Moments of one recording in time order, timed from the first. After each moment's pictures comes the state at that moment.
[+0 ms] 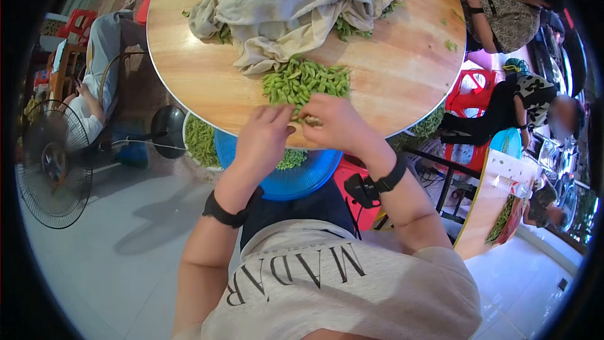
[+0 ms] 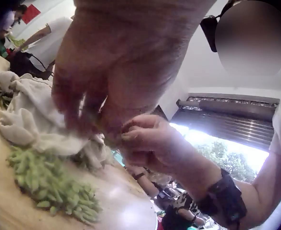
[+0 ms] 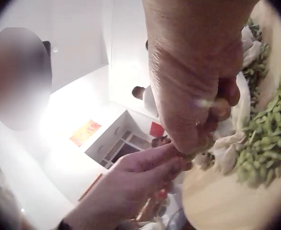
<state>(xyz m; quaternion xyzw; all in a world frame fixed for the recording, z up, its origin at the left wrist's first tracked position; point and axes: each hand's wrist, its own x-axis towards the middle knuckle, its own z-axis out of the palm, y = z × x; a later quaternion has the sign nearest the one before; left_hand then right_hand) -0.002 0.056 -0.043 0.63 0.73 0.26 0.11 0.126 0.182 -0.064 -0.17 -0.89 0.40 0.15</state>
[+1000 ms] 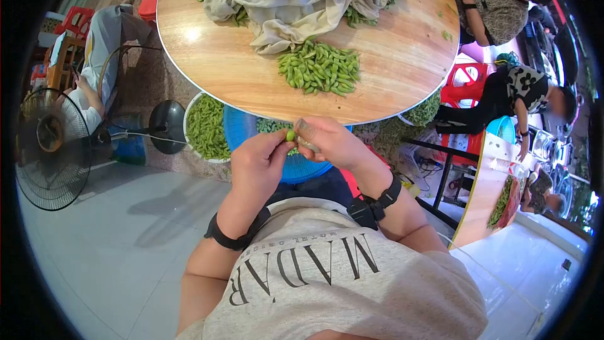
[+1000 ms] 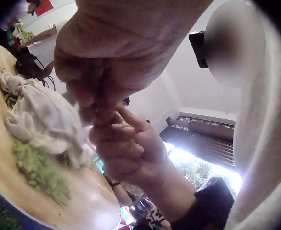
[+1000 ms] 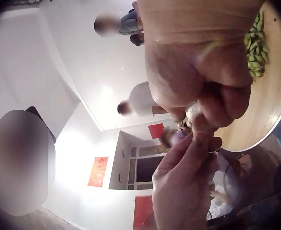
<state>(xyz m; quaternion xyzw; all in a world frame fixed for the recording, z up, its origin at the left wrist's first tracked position) 0.011 -0.041 -0.005 0.45 0.75 0.45 0.21 0.121 0.077 -0.013 -0.28 -0.49 0.83 -0.03</state>
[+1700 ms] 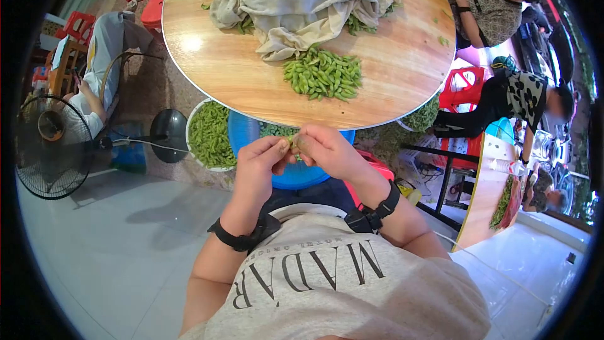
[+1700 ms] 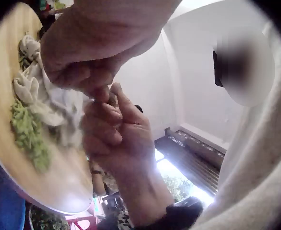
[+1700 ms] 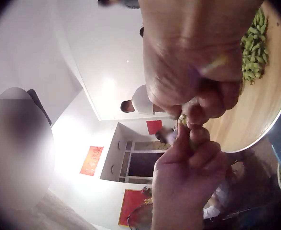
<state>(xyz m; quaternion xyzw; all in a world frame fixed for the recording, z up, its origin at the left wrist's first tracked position) -0.001 -0.055 -0.015 0.09 0.57 0.60 0.55 0.117 0.052 -0.018 -0.27 -0.60 0.75 0.06</state>
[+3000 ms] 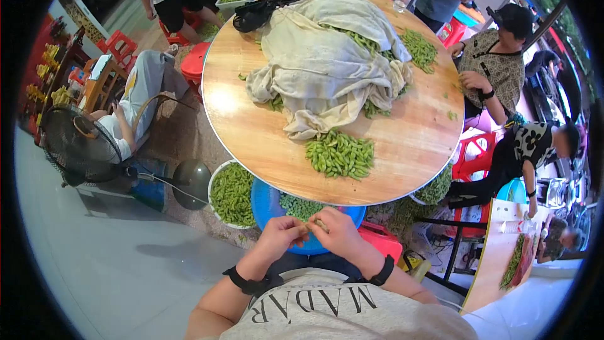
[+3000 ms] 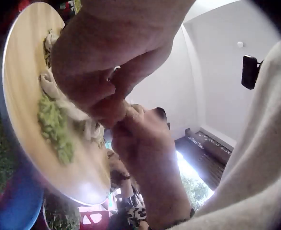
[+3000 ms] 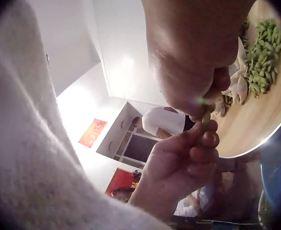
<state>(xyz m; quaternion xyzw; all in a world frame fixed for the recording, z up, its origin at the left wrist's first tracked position) -0.001 -0.072 -0.037 0.13 0.58 0.50 0.63 0.129 0.041 -0.021 -0.22 -0.82 0.50 0.17</state>
